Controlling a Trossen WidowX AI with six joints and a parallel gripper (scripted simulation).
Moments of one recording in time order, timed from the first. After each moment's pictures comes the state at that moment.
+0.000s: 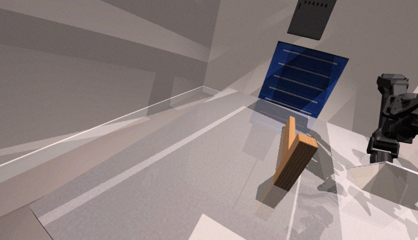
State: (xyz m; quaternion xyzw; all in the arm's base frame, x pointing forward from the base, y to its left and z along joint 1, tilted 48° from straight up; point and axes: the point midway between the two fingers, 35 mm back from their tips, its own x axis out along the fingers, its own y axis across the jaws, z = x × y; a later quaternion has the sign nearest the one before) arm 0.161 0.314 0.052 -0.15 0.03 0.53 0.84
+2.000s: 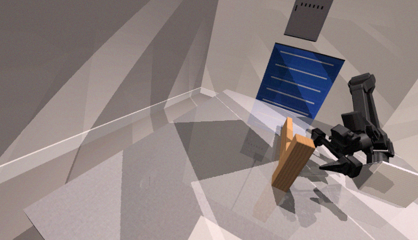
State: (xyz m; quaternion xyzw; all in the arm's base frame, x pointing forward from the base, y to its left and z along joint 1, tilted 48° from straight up) arm 0.290 0.085 -0.066 -0.43 0.31 0.09 0.84
